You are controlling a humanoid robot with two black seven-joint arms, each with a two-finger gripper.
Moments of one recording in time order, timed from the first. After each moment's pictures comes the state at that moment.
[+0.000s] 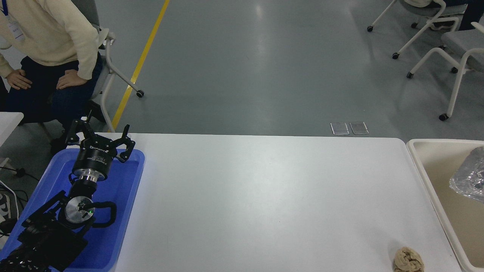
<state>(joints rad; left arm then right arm) -0.52 0.25 -0.99 -0.52 -0.07 -0.60 -0.40 0.61 -0.62 -0.60 0.07 -0.18 -0.04 -0.01</state>
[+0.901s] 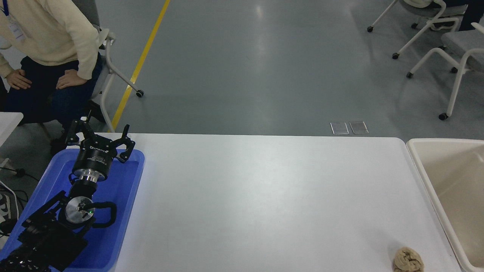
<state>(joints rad) -0.52 0.25 -0.99 -0.52 -0.07 -0.60 -0.40 0.97 -0.84 -0.75 0.79 -0.39 -0.12 -0.01</state>
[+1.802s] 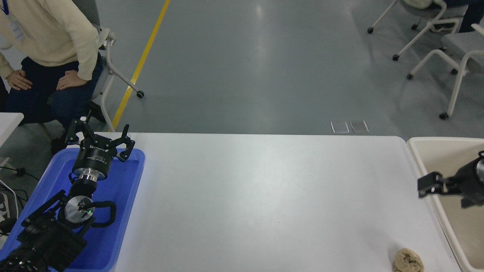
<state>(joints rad) -0.52 0.25 -0.99 -0.52 -0.07 -0.60 -0.40 1.96 -0.64 -1.34 1.37 -0.43 0.64 -0.01</state>
